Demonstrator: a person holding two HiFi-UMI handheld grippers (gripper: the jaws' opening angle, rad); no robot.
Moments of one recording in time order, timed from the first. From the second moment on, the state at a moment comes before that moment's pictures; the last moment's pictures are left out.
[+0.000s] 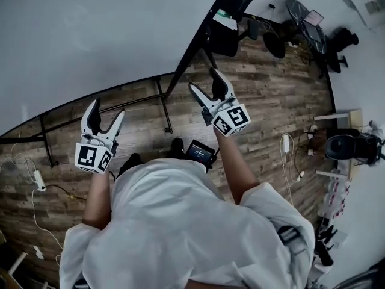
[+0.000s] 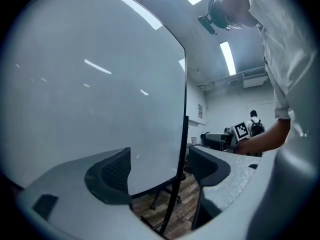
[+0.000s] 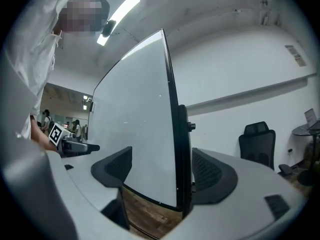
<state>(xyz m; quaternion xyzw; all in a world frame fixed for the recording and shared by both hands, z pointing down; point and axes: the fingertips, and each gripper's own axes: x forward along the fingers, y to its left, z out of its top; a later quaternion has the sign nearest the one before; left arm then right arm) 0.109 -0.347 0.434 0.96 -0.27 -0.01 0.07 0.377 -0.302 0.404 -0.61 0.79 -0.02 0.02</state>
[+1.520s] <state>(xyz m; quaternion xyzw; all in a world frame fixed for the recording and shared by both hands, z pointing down) 0.089 -0.275 0.429 0.87 -0.50 0.00 0.06 0.360 -0.425 0.434 -0.23 0.97 -0.05 -0.02</state>
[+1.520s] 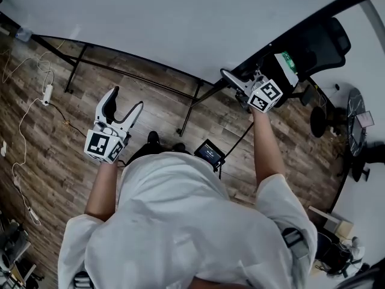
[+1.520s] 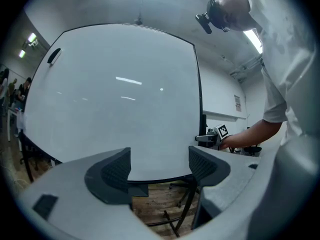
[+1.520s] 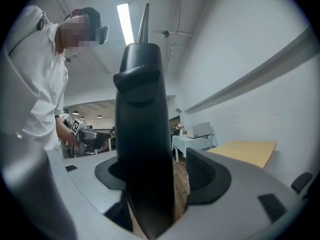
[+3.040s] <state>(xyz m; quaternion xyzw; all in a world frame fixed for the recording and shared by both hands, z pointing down) 0.093 -0.260 0.420 0.84 -0.53 -0.02 0.05 0.364 -0.397 0.435 -0.18 0.98 0.00 -0.04</state>
